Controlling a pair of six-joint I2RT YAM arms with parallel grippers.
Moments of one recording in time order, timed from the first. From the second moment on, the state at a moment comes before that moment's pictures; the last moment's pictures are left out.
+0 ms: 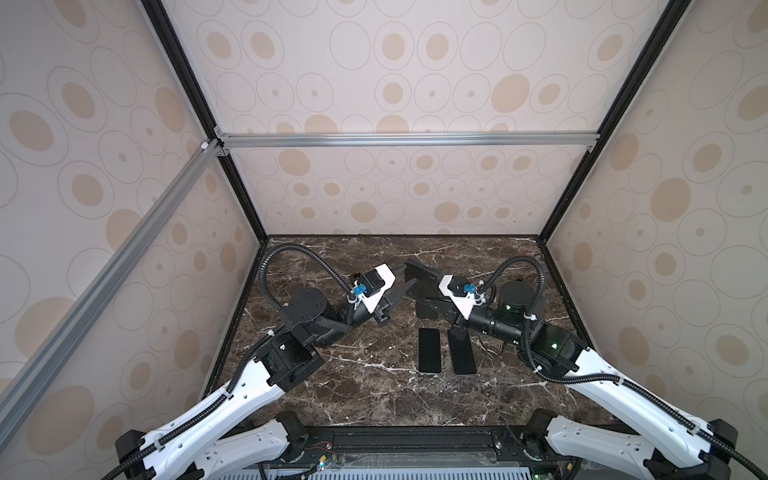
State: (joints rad) left arm -0.87 0.93 0.99 0.14 0.10 0.29; right arm 0.78 0.97 0.96 -0.18 -0.22 -0.22
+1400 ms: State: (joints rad) left arm -0.92 1.01 0.98 0.22 -0.07 0.39; right arm 0.79 0.97 0.97 -0.24 -0.19 -0.01
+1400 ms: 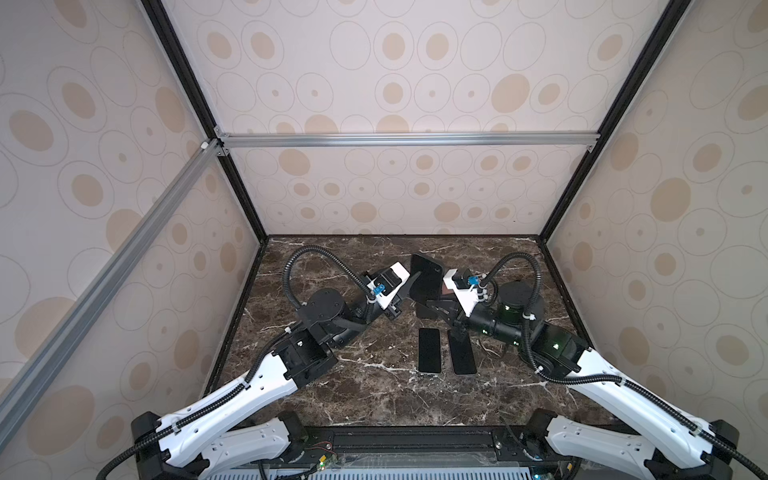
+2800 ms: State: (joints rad) left arm -0.92 1.02 0.98 0.24 -0.12 0.41; right arm 0.81 1.00 1.01 -0.27 -0.19 0.01
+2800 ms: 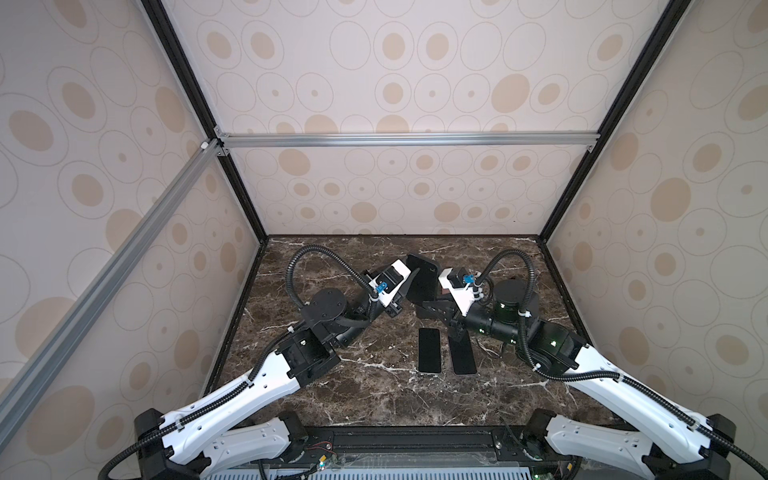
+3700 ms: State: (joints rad) left arm -0.92 1.02 0.98 0.25 -0.08 0.40; right arm 0.81 0.97 0.98 -0.28 -0.21 -0.07
